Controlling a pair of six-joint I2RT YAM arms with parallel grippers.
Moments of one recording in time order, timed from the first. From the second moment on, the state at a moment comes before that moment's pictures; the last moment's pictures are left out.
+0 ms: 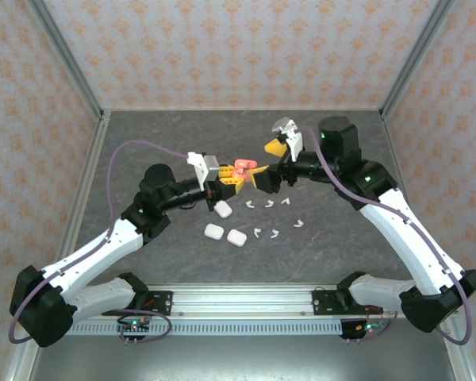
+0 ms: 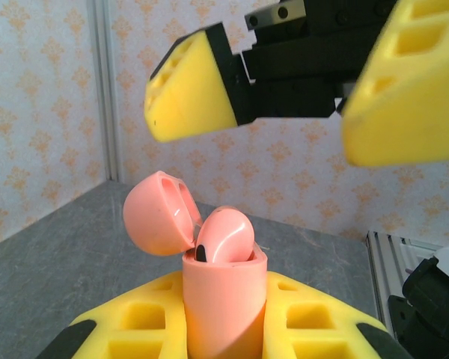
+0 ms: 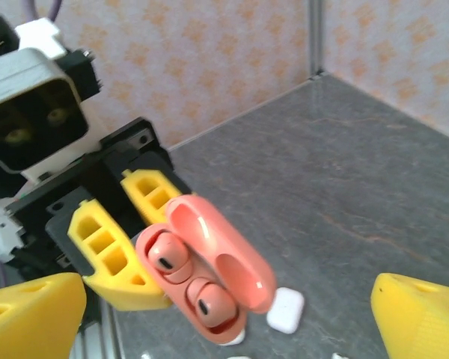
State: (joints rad) left arm -0.58 1.07 0.76 0.33 0.57 -0.08; right arm 0.55 1.17 1.37 -0.62 -0.63 -0.03
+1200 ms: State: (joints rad) left arm -0.58 1.05 0.76 0.32 0.55 -0.07; right arm 0.54 1.27 1.36 -0.60 -0.90 0.00
